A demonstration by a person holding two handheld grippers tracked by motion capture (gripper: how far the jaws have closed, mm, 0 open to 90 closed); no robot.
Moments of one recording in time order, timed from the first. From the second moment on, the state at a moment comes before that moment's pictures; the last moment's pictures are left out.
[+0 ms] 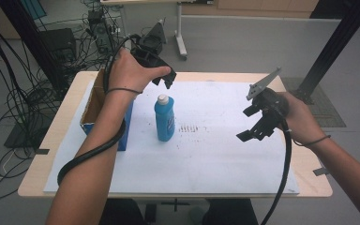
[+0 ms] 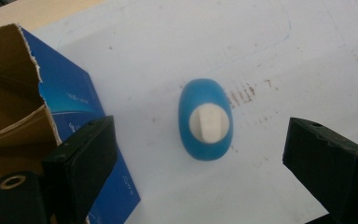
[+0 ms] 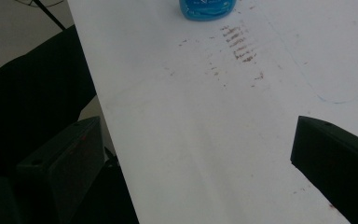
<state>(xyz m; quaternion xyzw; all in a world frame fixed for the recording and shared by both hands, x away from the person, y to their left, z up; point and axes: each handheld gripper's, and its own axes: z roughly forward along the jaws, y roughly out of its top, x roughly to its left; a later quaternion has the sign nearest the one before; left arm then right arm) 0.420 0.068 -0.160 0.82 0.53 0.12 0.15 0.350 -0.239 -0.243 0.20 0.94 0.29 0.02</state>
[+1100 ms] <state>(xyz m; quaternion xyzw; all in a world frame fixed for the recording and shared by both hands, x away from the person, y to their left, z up) 0.426 0.043 -0.191 0.84 0.52 0.10 0.14 0.351 -0.242 -0.244 0.21 0.93 0.29 0.02</state>
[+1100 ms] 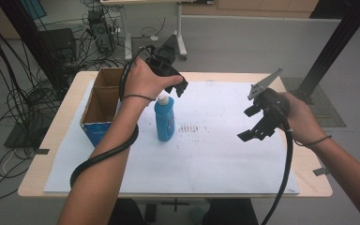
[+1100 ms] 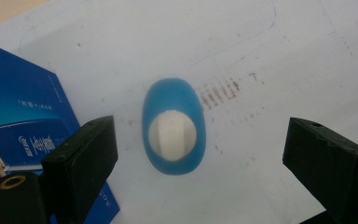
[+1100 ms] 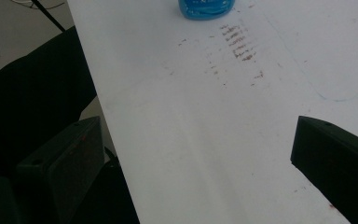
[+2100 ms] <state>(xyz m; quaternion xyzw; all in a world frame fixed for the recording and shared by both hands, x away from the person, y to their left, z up) 0.437 0.045 -0.227 0.83 0.54 0.10 0.12 0.355 -0.243 -0.254 0.21 0.93 0.29 0.01</state>
